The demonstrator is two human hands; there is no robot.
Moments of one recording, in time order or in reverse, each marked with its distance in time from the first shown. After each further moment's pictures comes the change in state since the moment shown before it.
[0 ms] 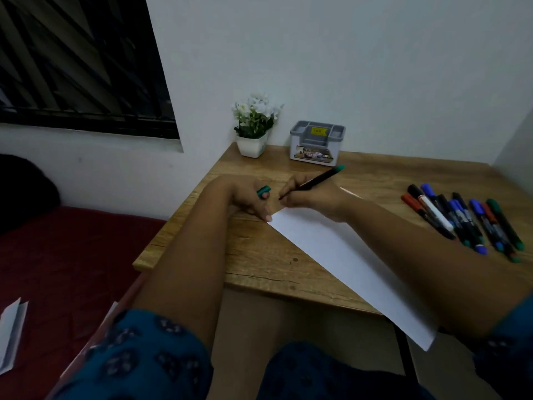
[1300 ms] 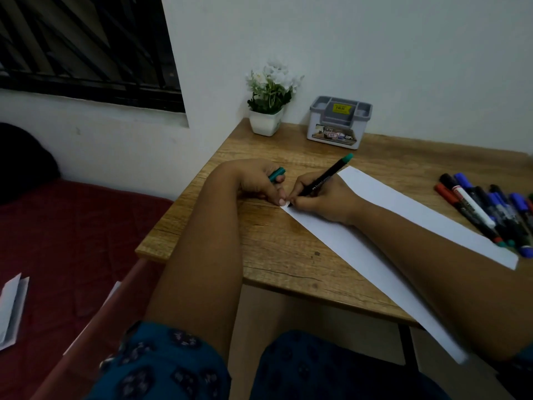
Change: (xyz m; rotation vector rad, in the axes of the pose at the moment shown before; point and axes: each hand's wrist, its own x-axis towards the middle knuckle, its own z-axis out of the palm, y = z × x) left_hand 0.009 -0.025 0.002 -0.320 -0.051 0.147; right_hand 0.007 0.026 0.022 -0.371 0.018 -0.193
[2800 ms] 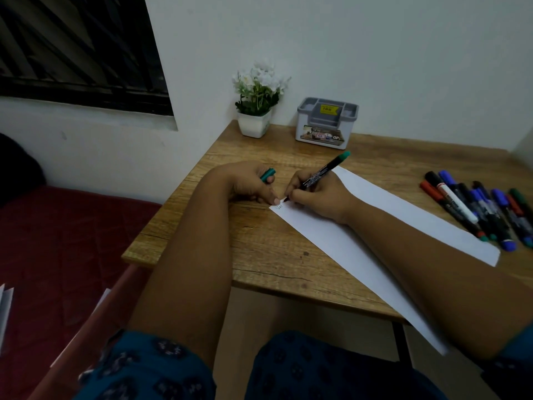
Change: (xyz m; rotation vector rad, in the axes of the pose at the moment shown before) left_hand 0.005 0.001 0.006 0.062 0.087 -0.021; right_hand -0.003 0.004 -0.006 0.026 0.126 0.067
